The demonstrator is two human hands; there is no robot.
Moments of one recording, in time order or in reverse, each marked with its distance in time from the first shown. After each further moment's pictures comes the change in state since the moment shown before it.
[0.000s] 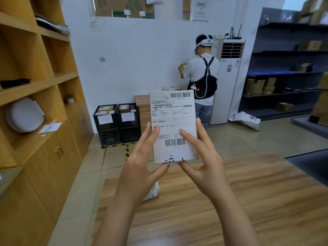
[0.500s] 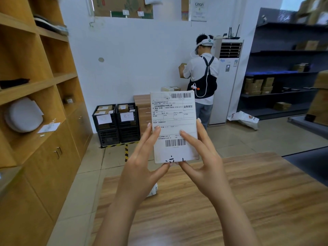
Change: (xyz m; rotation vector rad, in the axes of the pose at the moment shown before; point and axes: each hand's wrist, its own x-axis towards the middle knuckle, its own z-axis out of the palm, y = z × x) left_hand -0.007 0.009 0.003 -0.001 -0.006 0.008; right_hand -0.012 -0.002 -0.007 -0.005 0.011 0.005
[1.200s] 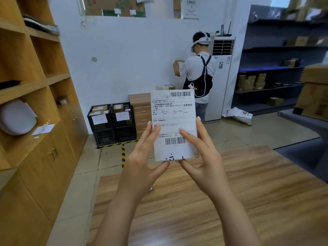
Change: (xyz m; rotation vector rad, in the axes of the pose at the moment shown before) left_hand -0.006 0.019 0.008 -0.021 -0.020 0.034; right_hand -0.018 -0.007 -0.019 -0.024 0.027 0.021
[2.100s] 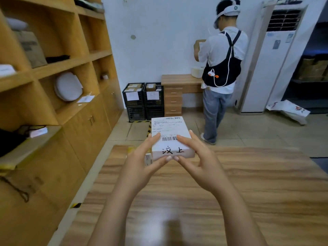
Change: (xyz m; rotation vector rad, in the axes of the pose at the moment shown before) left_hand -0.020 0.076 0.090 -0.039 0.002 -0.542; right_hand -0.023 0.099 -0.069 0.234 -0.409 0.180
